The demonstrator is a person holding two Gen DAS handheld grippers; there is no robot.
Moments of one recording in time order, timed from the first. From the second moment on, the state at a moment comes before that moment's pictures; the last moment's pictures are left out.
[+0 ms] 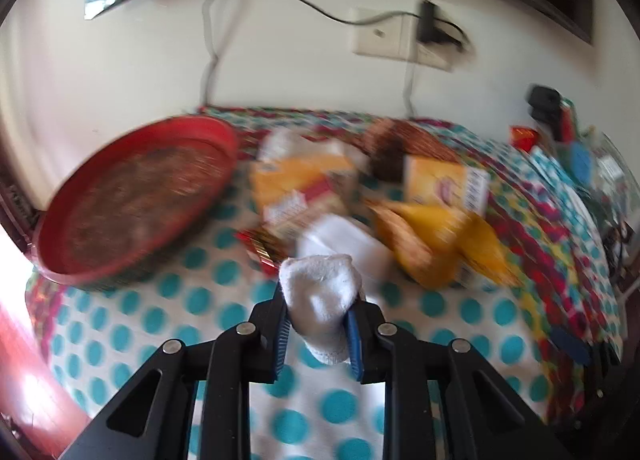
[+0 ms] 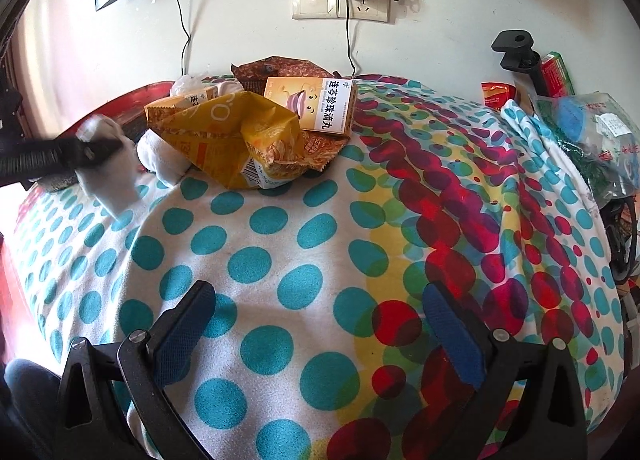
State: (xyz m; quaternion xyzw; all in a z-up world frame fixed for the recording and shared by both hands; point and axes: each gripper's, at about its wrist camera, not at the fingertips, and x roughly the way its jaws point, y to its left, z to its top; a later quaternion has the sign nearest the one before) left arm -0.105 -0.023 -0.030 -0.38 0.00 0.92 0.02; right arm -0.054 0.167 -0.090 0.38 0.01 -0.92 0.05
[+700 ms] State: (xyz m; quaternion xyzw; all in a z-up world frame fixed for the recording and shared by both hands) left arm -0.189 -0.242 -0.035 -0.42 -0.02 0.88 -0.20; right arm -0.048 0.138 -0.082 0.37 0.05 -0.92 0.11
